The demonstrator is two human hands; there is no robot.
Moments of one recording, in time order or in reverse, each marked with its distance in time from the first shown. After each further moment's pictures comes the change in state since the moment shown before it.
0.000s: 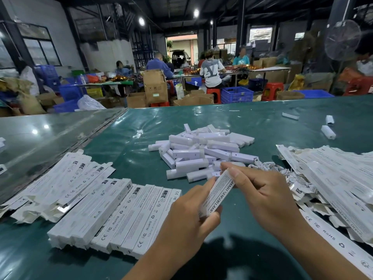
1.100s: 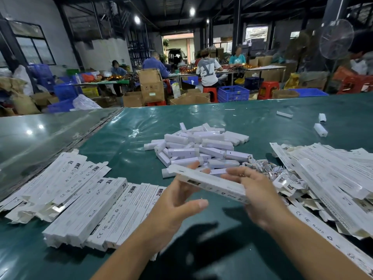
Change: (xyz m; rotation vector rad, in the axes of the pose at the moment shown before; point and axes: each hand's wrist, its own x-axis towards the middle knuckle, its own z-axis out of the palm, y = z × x) left_hand 0.008 -0.023 -0.005 -1.029 -0.104 -0.318; right_hand 0.012 0.031 0.012 0.546 0.067 0.822
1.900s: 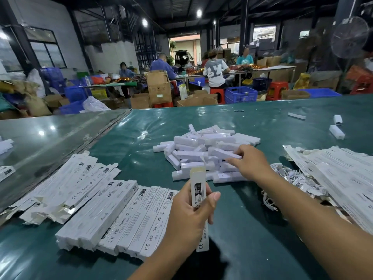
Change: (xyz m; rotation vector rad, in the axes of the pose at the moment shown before) left_hand -0.001 -0.011 0.014 0.293 0.307 0.164; right_hand 0.114 -0.017 0.008 -0.966 0.111 -0.359
